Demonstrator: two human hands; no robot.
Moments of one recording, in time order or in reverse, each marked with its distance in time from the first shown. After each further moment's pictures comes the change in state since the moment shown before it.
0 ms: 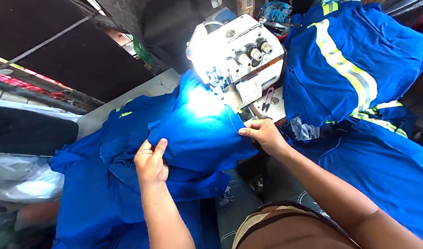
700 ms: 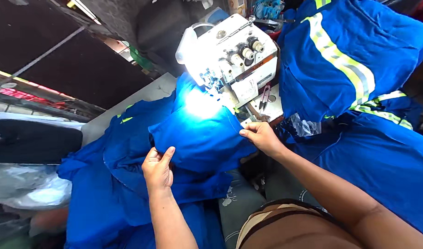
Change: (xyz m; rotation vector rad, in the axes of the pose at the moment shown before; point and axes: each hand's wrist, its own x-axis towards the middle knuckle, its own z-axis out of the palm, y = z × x) left_hand -0.010 -0.014 0.000 0.005 0.019 -0.056; right_hand 0.001 0.023 -0.005 -0.229 0.033 -0.041
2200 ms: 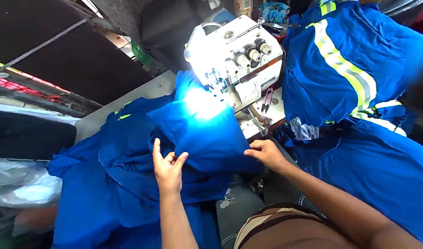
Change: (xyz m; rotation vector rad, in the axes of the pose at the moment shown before) left_hand -0.022 -0.015 0.010 0.098 -0.057 0.003; right_hand -0.030 0.033 -0.005 -0.150 -0.153 0.027
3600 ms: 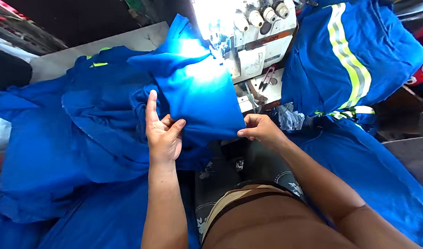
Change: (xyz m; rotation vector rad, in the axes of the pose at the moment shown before) left_hand -0.032 0.017 0.021 -0.460 -0.187 0.043; right_hand -0.014 -0.028 -0.013 0.341 -0.144 0.159
